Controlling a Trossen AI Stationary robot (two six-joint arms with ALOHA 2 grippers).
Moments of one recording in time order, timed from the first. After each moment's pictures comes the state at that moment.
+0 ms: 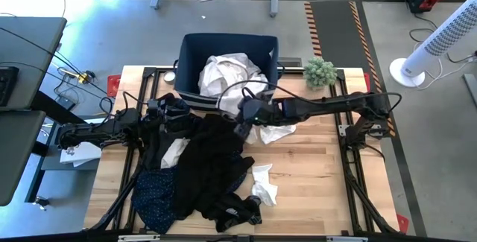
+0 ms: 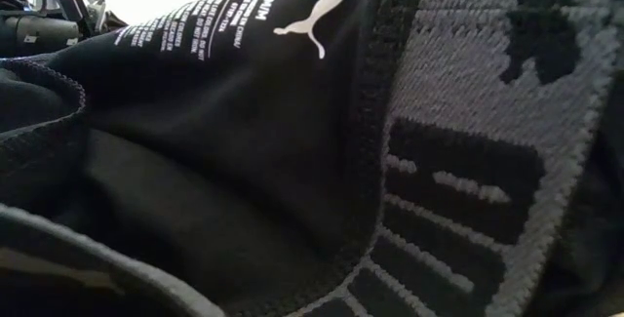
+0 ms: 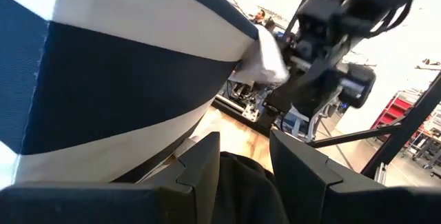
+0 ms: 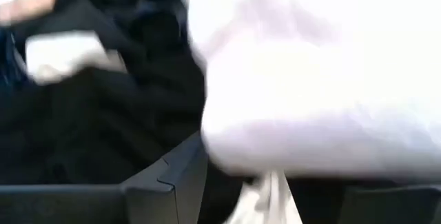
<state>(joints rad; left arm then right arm) 0.08 0.01 0.01 0.07 -0.22 -0.43 0.03 1.74 1.47 -0.49 0.36 0.39</state>
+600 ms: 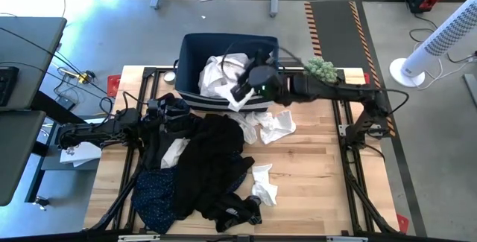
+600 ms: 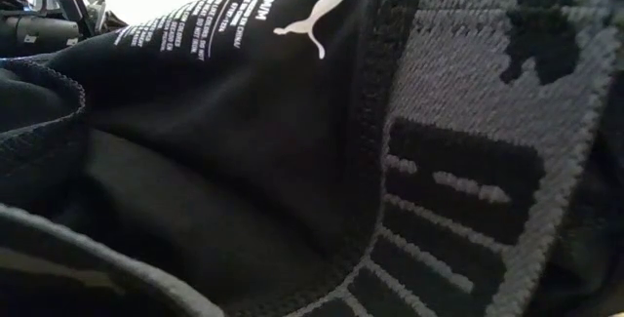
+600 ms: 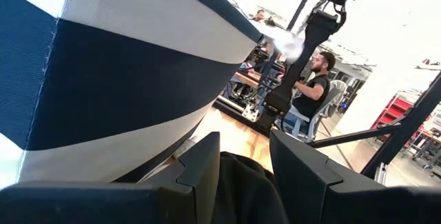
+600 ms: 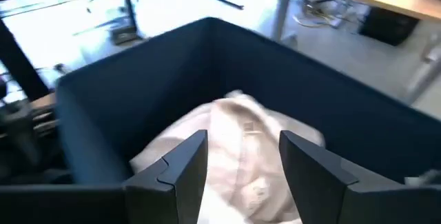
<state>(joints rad) 0.08 0.01 0.01 0.07 -0.22 -0.43 -0.07 1.74 1.82 -0.61 0.68 0.33</state>
